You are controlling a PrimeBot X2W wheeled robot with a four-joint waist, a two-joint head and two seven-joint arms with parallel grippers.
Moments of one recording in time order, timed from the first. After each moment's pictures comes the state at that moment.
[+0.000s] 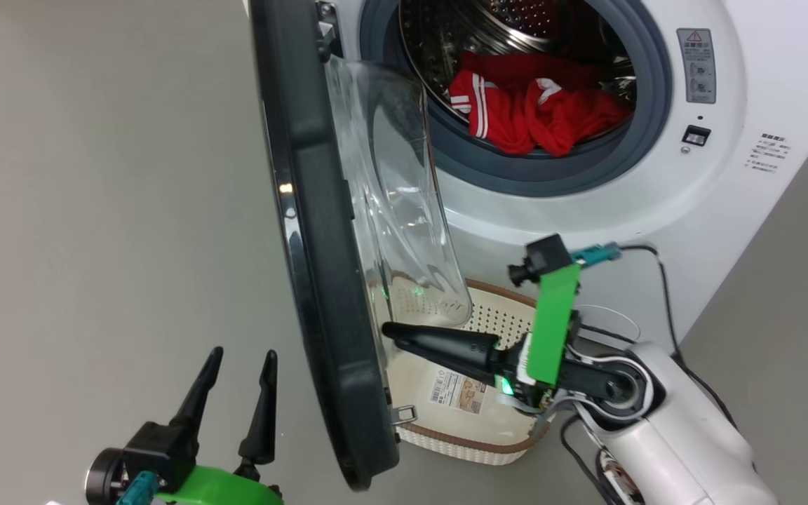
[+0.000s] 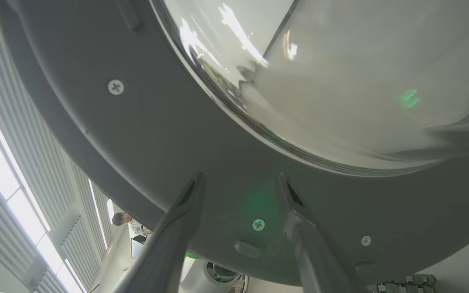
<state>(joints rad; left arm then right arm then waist) -0.10 0.03 -0.21 0.21 -0.22 -0.08 -0.25 -0.56 -0.10 0.46 0.39 1.63 0.12 0.78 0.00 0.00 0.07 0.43</state>
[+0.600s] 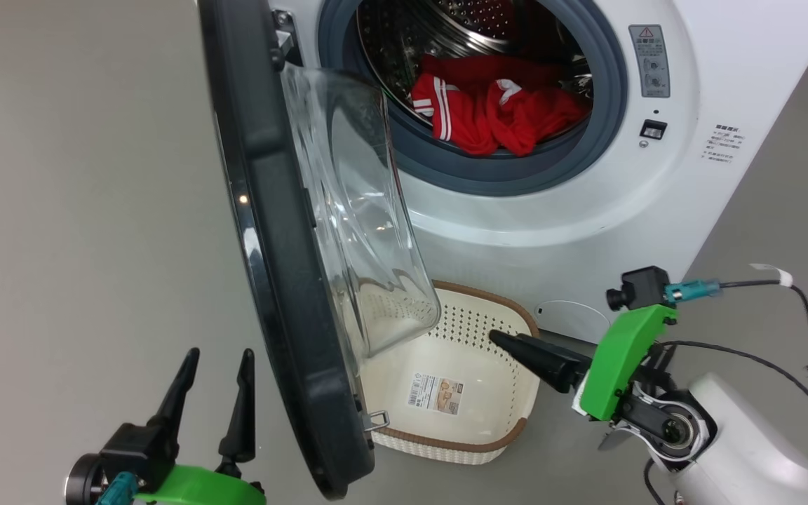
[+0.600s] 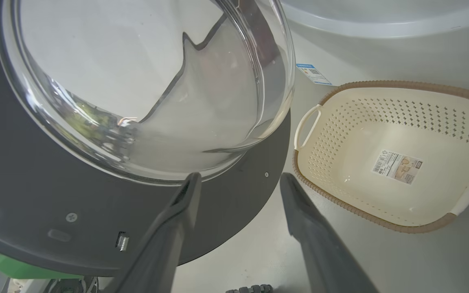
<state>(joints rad) -0.10 0.03 -0.16 0.21 -0.22 -0.08 -0.25 -0.49 -0.28 0.51 0.43 1.30 0.12 0.44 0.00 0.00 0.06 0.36</state>
